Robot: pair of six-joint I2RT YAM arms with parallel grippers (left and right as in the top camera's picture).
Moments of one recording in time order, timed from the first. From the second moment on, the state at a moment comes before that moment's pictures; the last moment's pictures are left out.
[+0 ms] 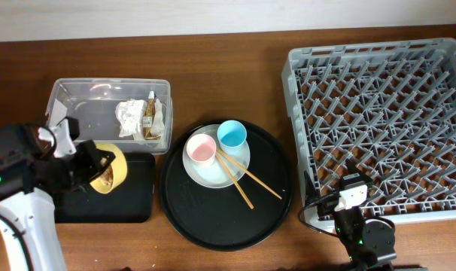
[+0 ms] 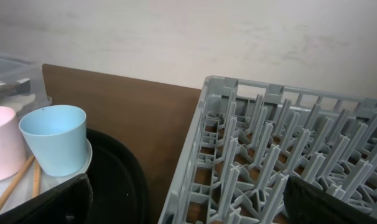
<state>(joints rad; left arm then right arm) 0.48 1.26 1.12 -1.07 0.66 -0.07 0.17 0.01 0.01 -0.07 -0.04 -0.08</state>
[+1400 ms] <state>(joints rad) 0.94 1.51 0.86 -0.72 1.52 0.01 0.17 1.18 1.55 -1.43 -0.21 0.10</state>
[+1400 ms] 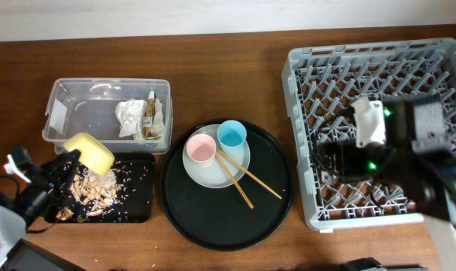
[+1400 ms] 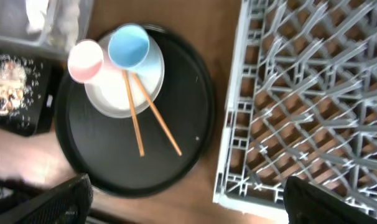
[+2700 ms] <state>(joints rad) 0.92 1.51 0.85 -0.86 1.49 0.13 0.46 1.41 0.92 -0.87 -0.21 0.03</state>
